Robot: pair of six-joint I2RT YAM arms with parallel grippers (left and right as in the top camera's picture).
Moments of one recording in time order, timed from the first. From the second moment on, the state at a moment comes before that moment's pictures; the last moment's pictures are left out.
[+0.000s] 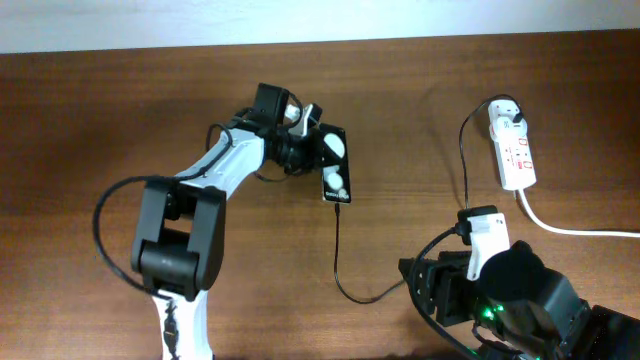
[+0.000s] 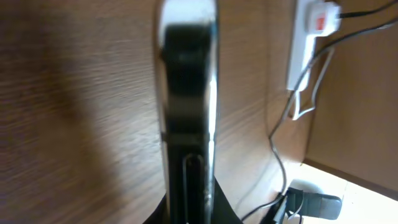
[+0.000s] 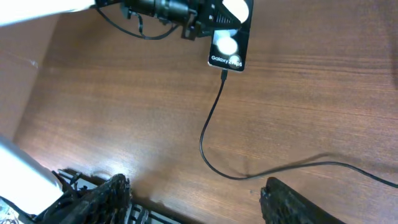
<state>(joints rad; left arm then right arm) -0.31 2.15 1.49 -0.48 0.80 -0.44 0.84 0.76 1.22 -1.20 0.11 0.73</state>
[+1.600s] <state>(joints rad) -0.16 1.54 1.52 -0.98 0.14 -0.20 0.84 0.78 1.22 -1.23 0.30 0.73</state>
